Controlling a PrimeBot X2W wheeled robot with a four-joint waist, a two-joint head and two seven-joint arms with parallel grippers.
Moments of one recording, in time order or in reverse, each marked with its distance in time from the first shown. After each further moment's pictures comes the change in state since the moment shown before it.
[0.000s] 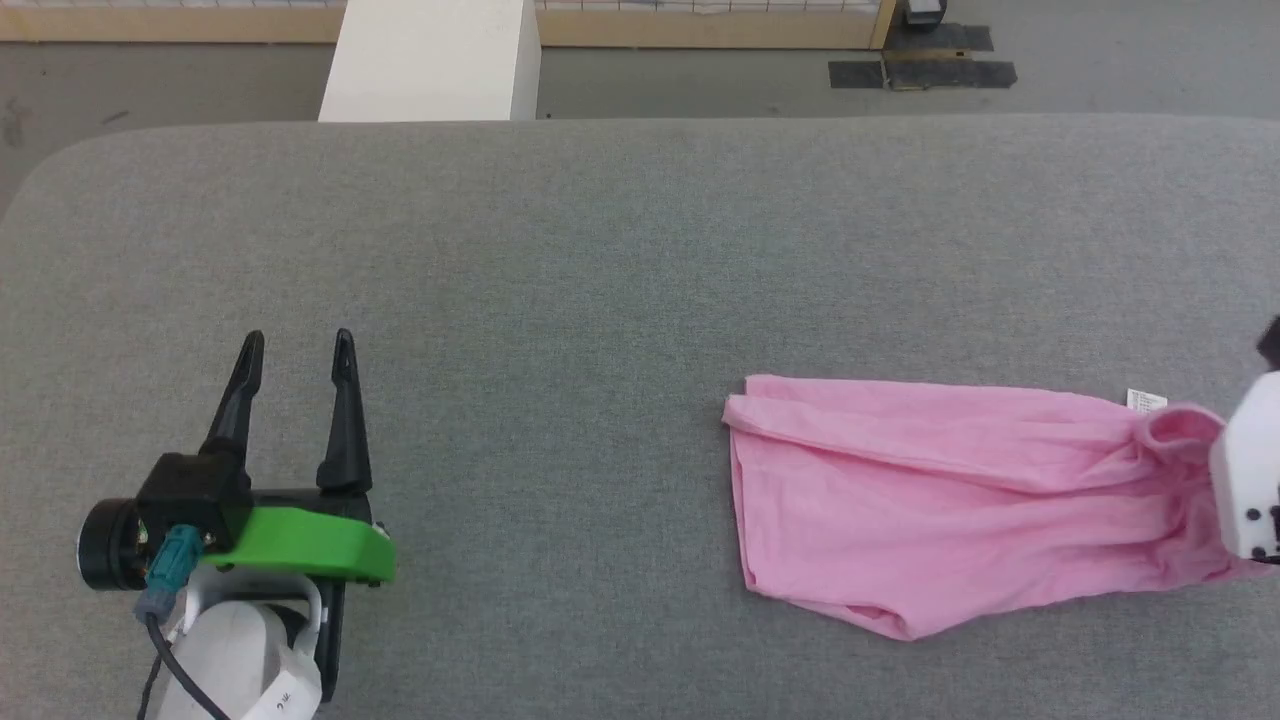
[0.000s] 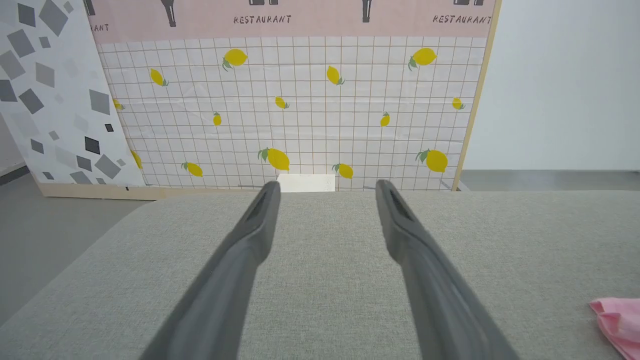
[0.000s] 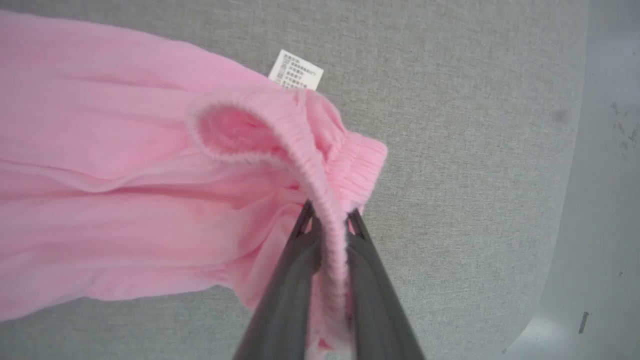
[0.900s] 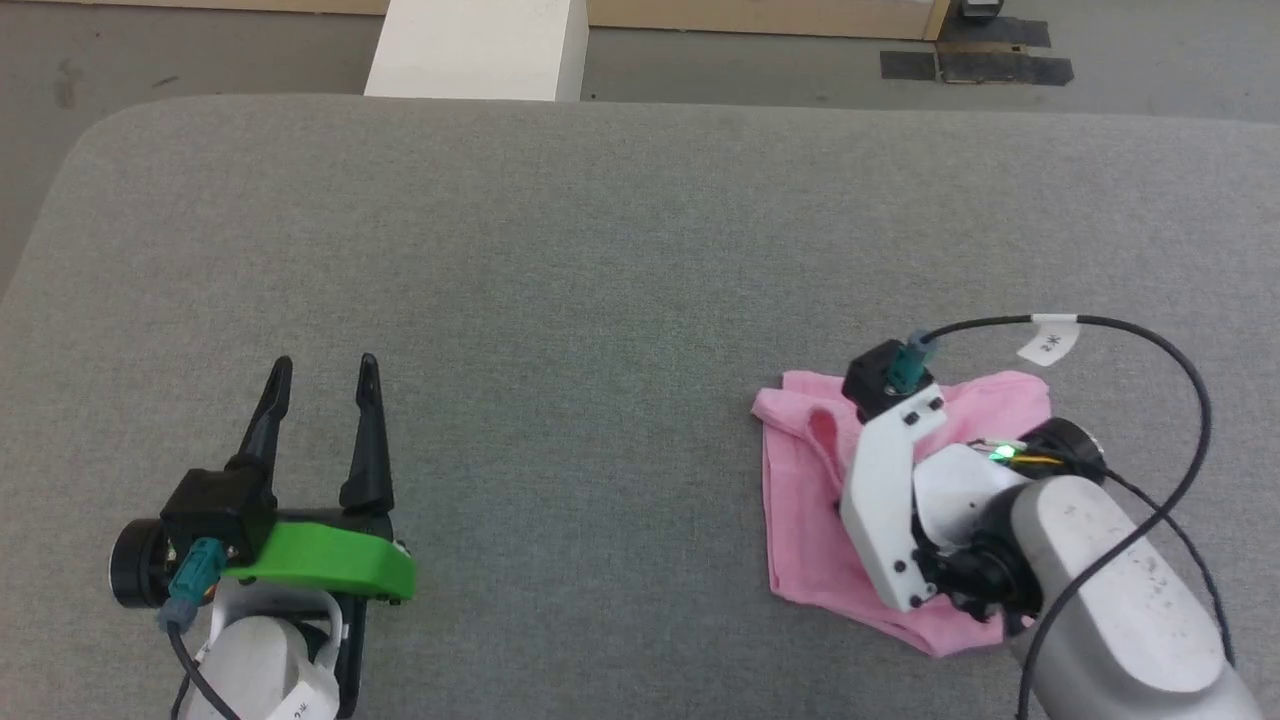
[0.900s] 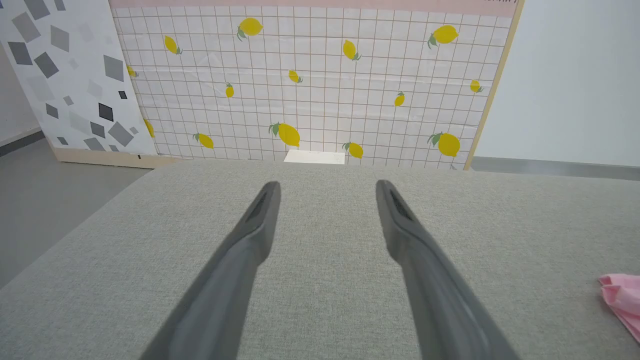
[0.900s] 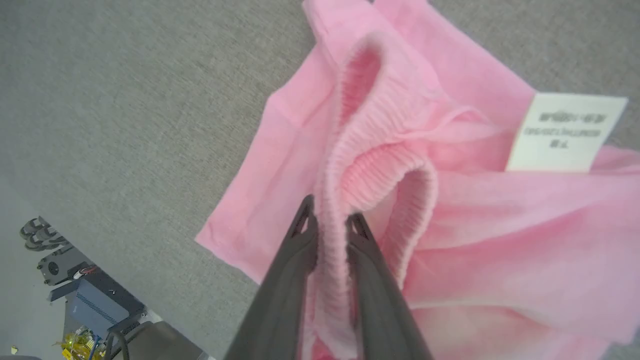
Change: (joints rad) left arm 0.019 -0.040 0.008 0.033 0.000 -0.025 0.000; right arm -0.068 0.270 0.447 -0.120 0.117 0.000 0.059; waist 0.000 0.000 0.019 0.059
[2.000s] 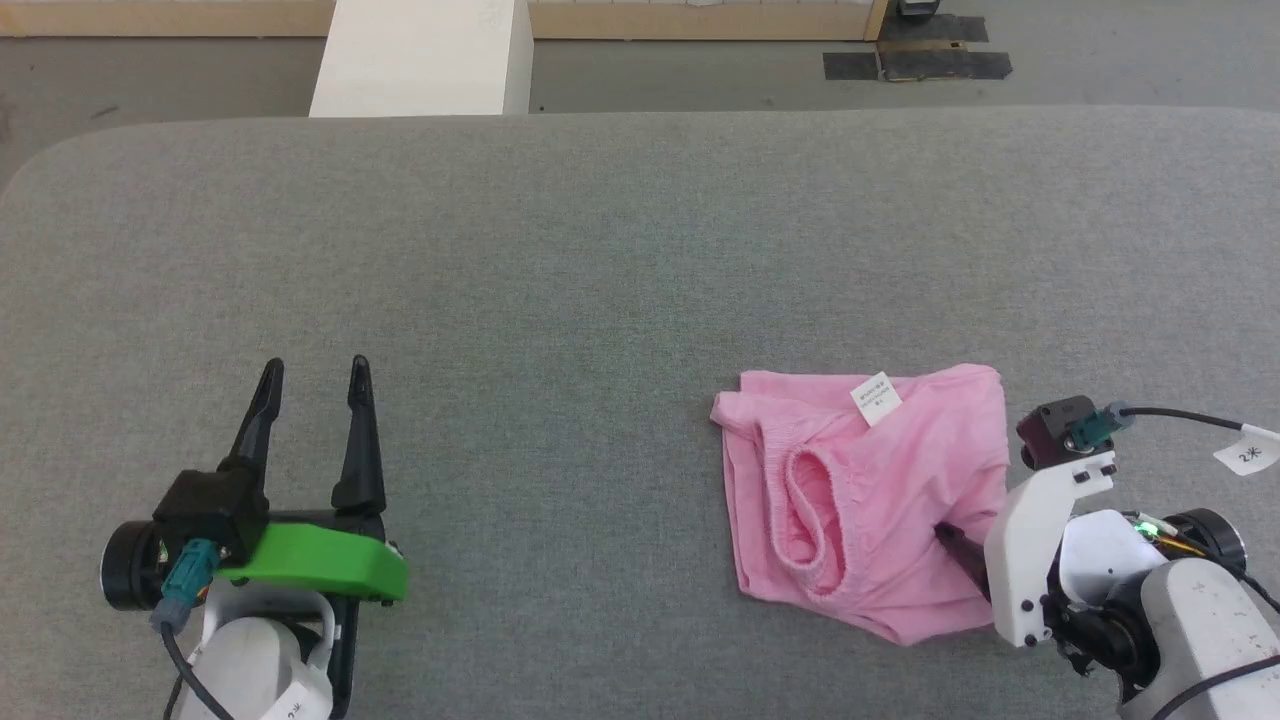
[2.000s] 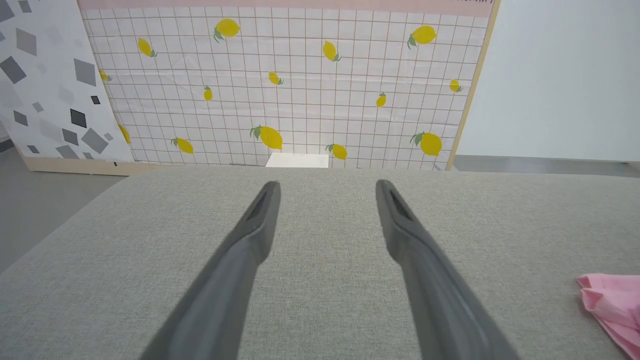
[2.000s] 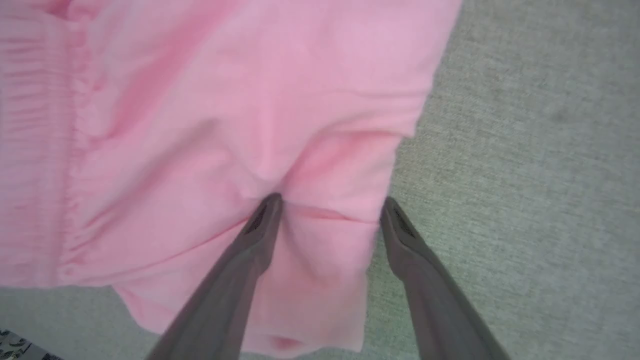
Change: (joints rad) left arm 0.001 -0.001 0.017 0.005 0.011 -0.010 0.000; right arm 0.188 -0.046 -0.253 0.050 -0.053 0.000 -0.283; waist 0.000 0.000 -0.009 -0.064
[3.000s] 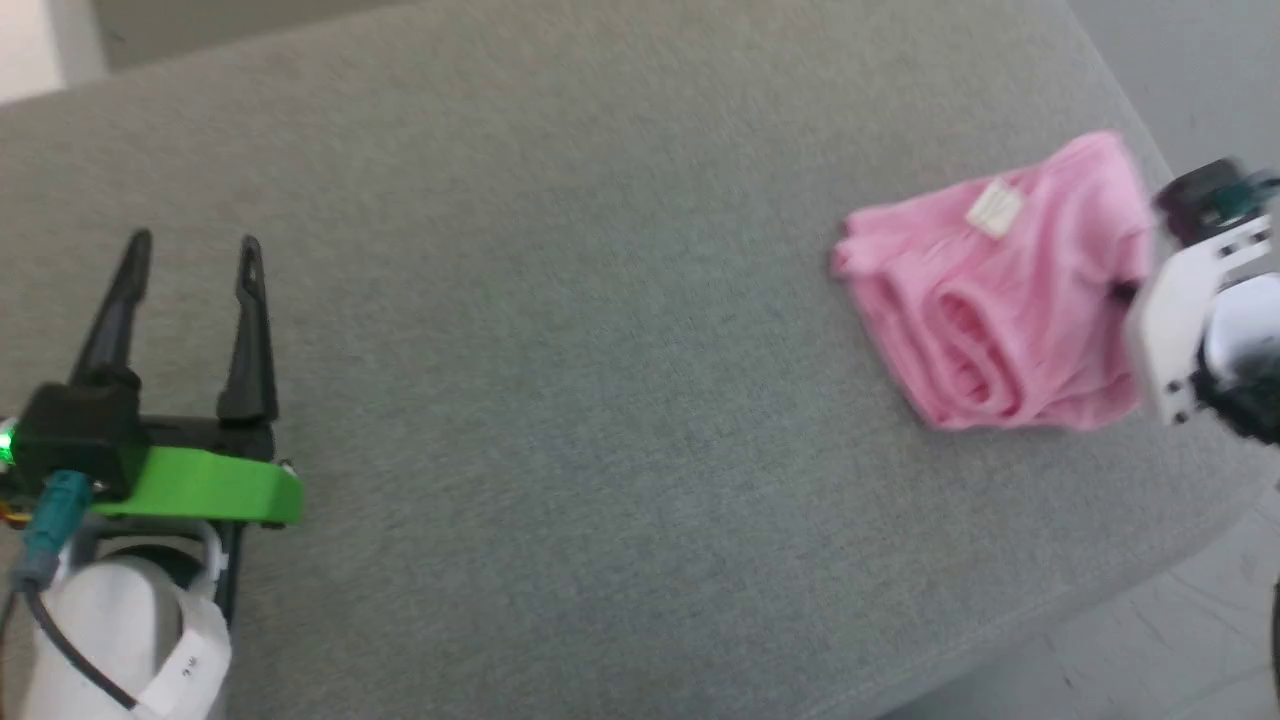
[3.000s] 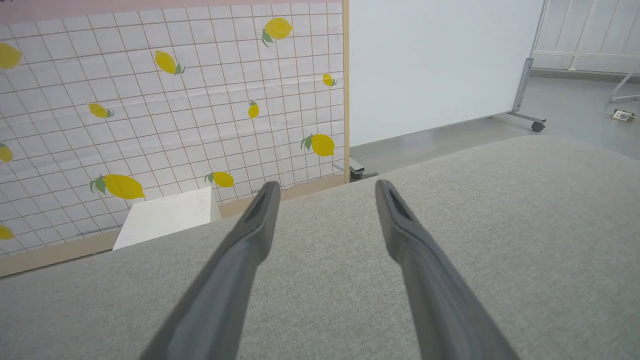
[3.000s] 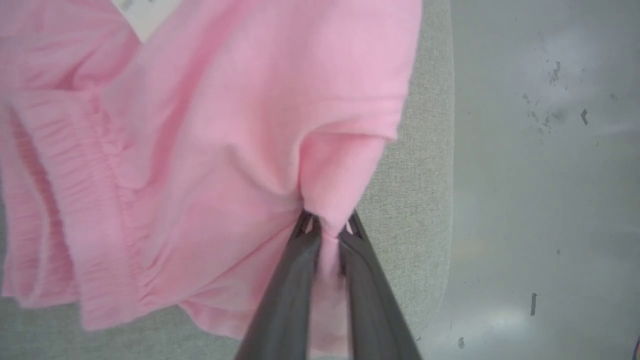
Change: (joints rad) left arm -0.052 0.139 0.040 -0.265 0.062 0.012 0.147; right arm -0.497 -0.320 0.317 0.344 0.133 0.000 -0.235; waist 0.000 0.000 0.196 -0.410
